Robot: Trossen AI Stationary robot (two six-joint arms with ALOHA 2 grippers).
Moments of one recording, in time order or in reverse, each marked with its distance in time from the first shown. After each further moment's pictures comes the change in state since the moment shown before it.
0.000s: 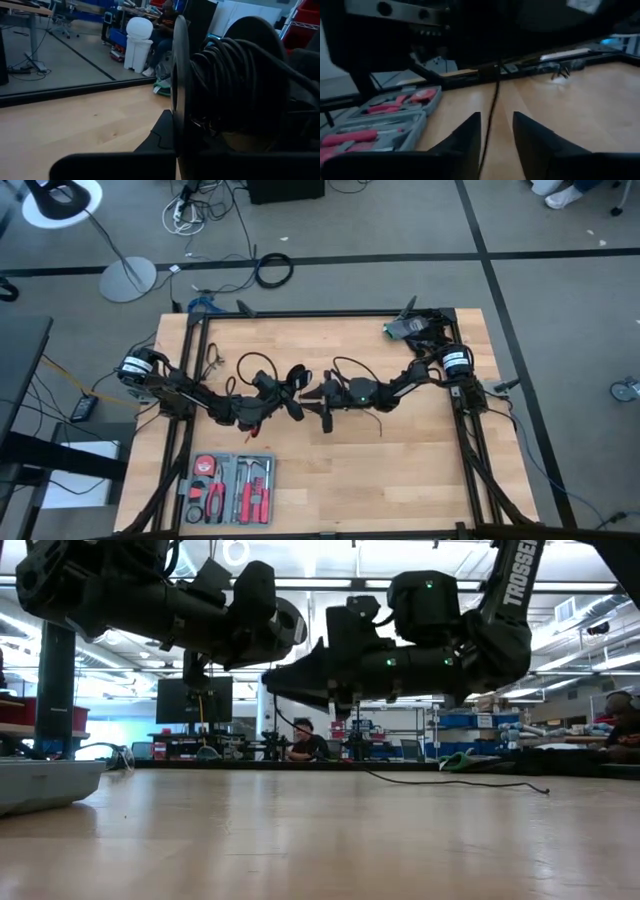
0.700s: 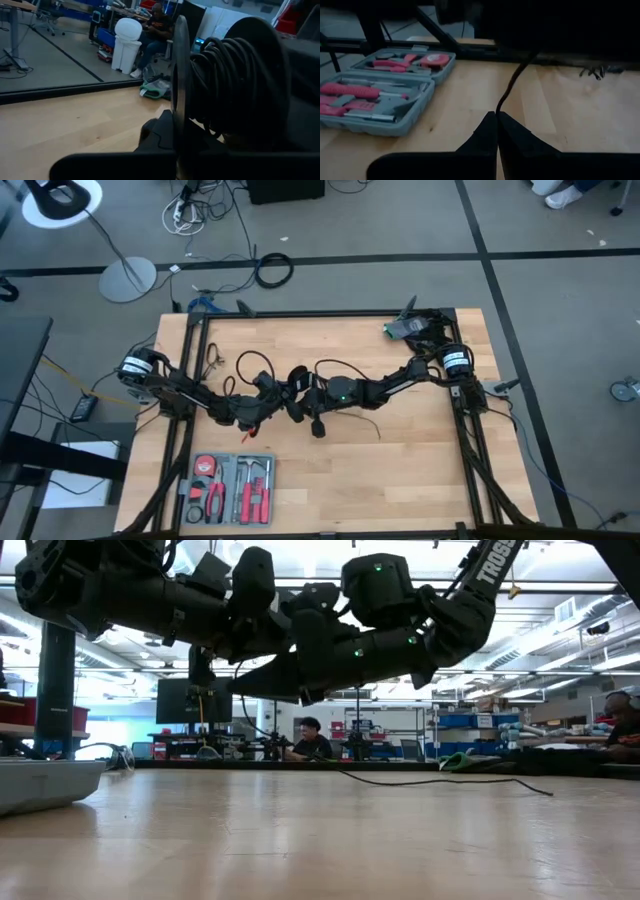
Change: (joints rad) left arm 0.000 0.000 0.000 0.055 0.052 -0.004; right arm 0.001 -0.001 0.205 -0.378 -0.119 -0.216
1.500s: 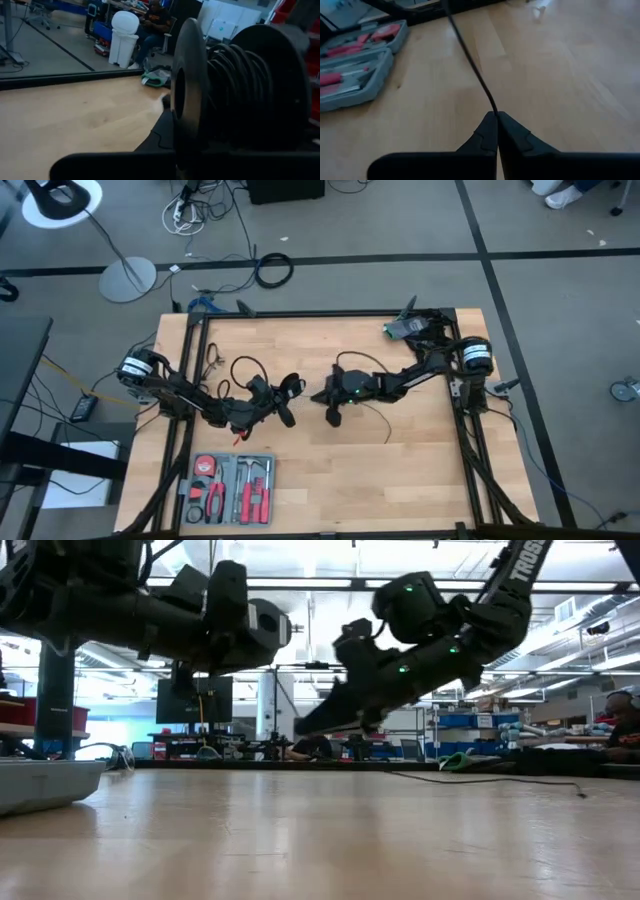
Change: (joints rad) left arm -0.045 0.001 -0.104 0.075 -0.009 -0.029; right arm -0.057 -0.165 -0.231 -0.150 0.105 0.257
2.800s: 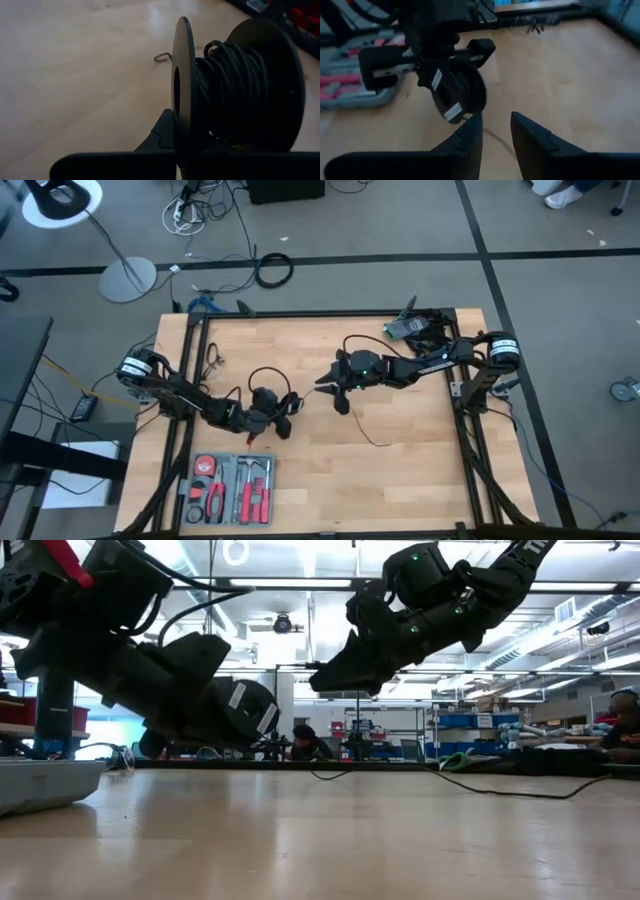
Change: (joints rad) left arm 0.000 -0.001 -0.011 -0.532 0.257 -0.424; right arm -0.080 -0.212 0.014 -0.201 -0.118 -0.164
